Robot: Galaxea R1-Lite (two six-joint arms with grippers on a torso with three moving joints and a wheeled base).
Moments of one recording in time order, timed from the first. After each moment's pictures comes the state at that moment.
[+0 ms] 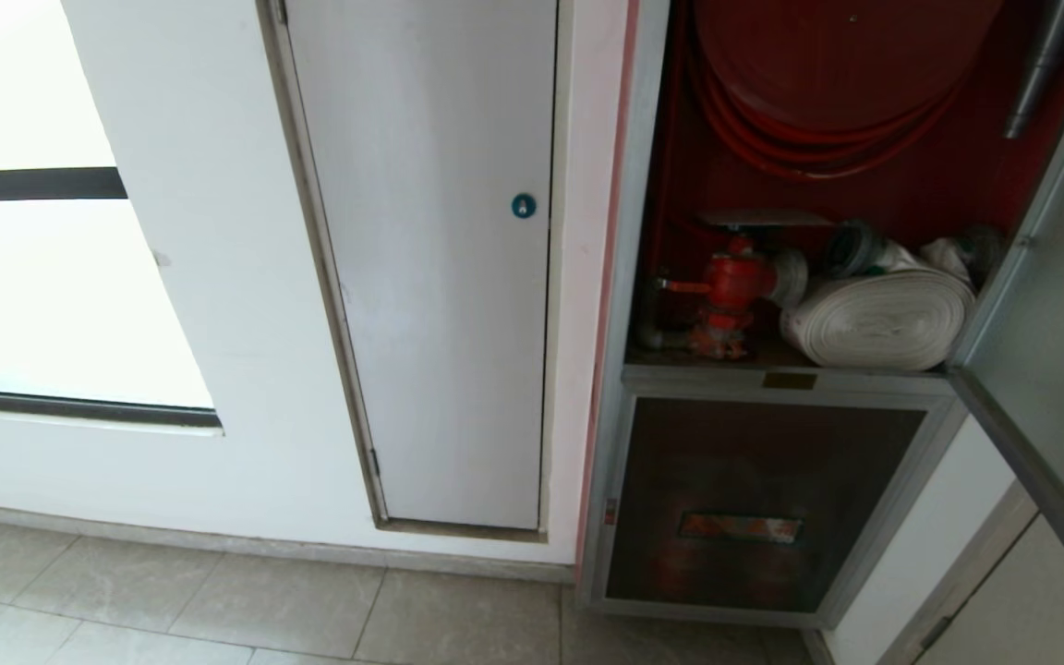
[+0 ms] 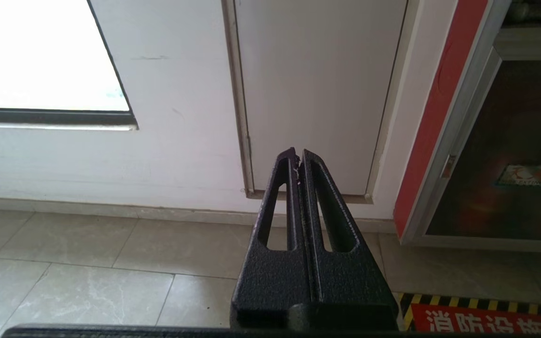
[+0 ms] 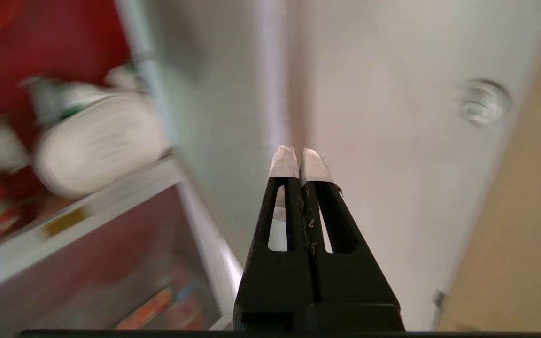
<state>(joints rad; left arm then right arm) 0.00 0.00 0.00 -0.02 -0.02 0.02 -0.42 0.65 -0.54 -0.24 -0.54 0.04</state>
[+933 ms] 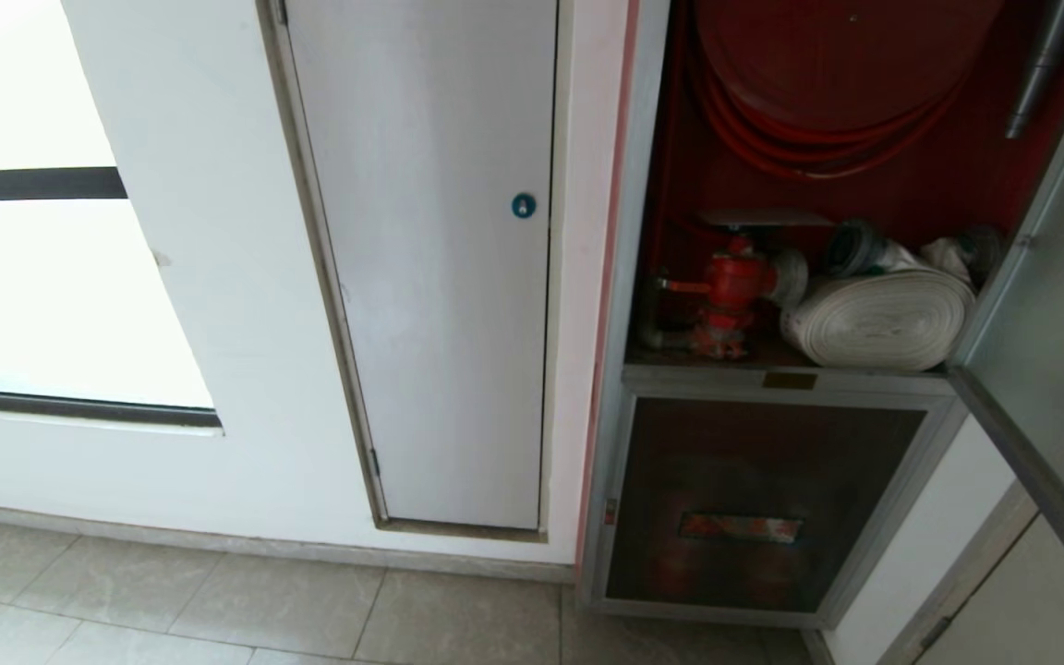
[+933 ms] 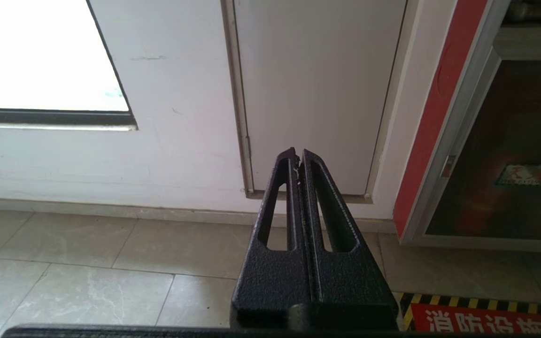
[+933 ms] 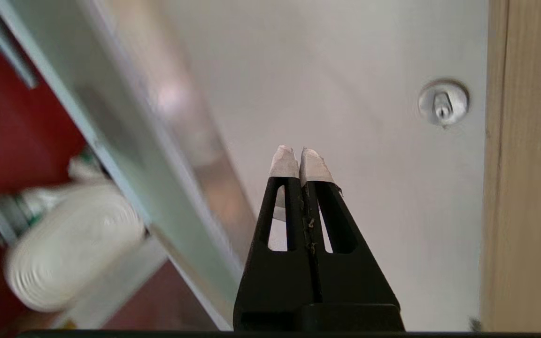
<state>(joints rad) 0.00 0.00 0.00 -0.02 -0.02 0.02 -0.82 0.88 -0.48 -0.59 -0.34 0.26</state>
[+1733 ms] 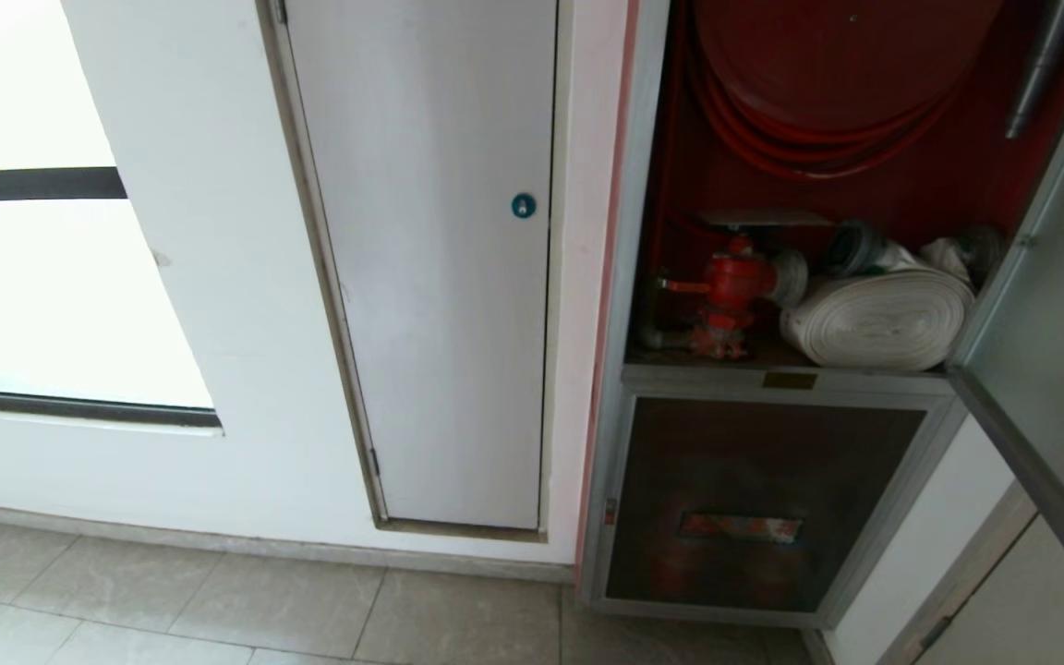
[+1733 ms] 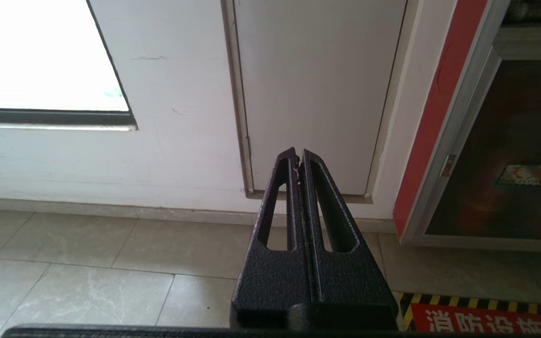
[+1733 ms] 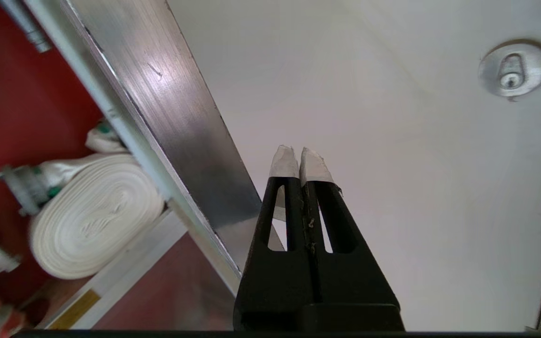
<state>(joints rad) 0.00 0.00 0.00 -0.02 -0.02 0.02 -0.87 1.02 -0.48 -0.64 -0.19 0.31</state>
